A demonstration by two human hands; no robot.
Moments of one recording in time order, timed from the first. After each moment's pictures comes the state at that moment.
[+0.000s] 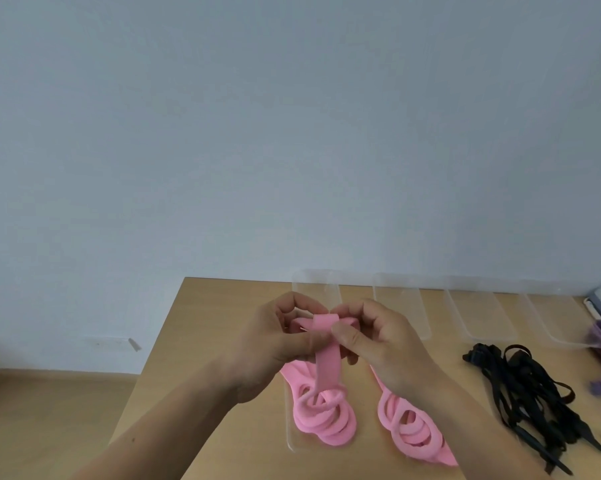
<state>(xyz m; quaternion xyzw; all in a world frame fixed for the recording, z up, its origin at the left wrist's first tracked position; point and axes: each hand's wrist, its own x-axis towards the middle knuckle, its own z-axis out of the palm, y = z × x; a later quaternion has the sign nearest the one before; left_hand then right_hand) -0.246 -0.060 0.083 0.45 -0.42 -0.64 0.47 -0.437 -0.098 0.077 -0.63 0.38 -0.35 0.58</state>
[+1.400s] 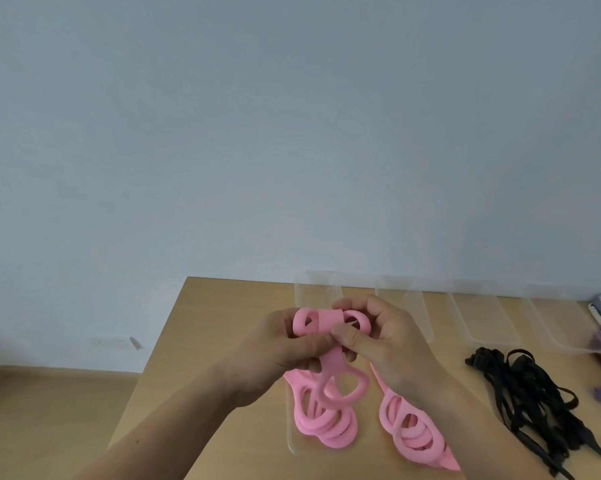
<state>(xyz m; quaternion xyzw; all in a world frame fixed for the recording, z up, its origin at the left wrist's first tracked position) -0.243 -0.060 0.080 0.43 -0.50 -0.64 0.40 -0.432 -0.100 0.081 -0.61 0.39 -0.37 0.59</state>
